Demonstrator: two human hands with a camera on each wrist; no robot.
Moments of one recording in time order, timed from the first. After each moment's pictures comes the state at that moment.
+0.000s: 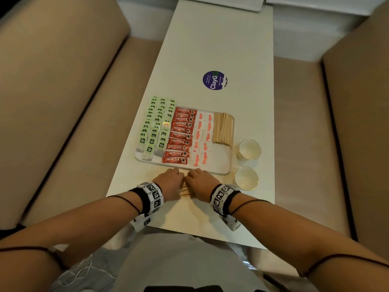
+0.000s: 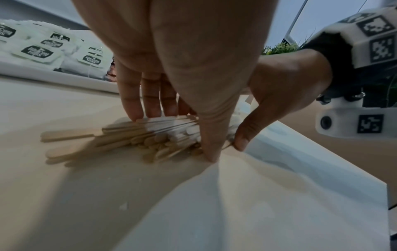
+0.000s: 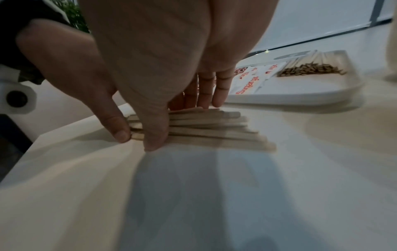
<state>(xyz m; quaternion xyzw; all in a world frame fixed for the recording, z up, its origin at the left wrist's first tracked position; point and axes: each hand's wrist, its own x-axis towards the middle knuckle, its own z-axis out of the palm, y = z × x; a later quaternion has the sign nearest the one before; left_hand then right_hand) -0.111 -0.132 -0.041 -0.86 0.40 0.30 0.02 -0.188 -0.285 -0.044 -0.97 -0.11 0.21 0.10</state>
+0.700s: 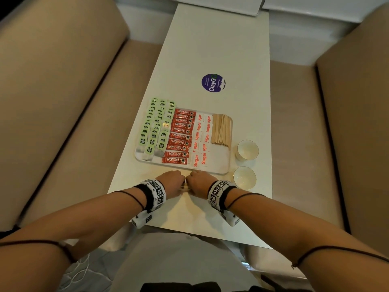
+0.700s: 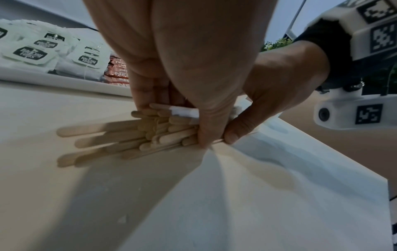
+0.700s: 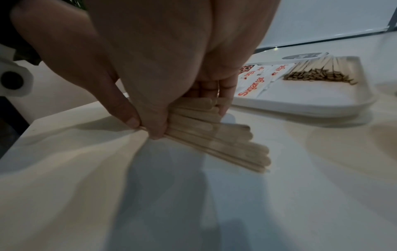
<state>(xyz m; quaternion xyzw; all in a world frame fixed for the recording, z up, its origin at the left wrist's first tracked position) -0.108 -0.139 -0.041 -0.85 0.43 0.31 0.05 -0.179 -0.282 -0.042 -0.96 -0.11 0.25 0.07</state>
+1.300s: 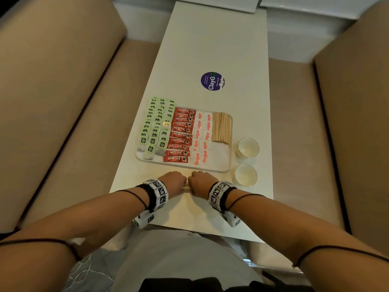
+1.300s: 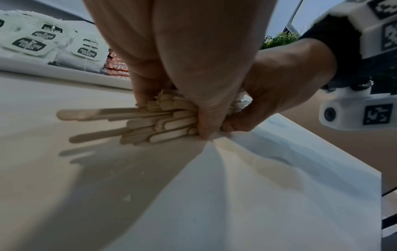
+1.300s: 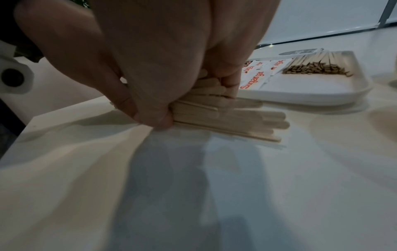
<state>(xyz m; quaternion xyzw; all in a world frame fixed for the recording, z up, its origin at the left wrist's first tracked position) -0.109 -0.138 -0.051 -0.84 0.44 0.33 0.05 -0.185 -0.273 -0.046 -0.96 -0.06 0.27 0.09</state>
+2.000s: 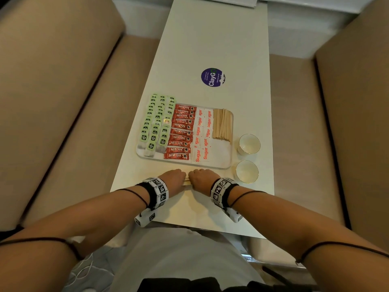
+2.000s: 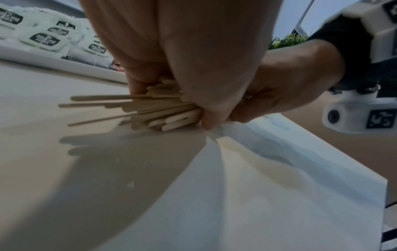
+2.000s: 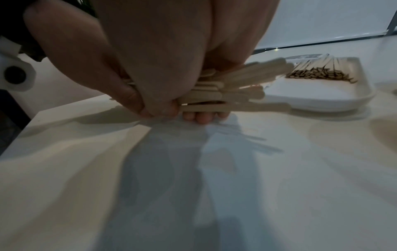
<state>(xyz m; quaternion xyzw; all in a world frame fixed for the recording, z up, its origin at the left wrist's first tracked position) -0.112 -0.131 -0.050 -0.85 0.41 0.32 0.01 -0.186 -0.273 -0.046 -0.96 -0.06 0.27 0.09</state>
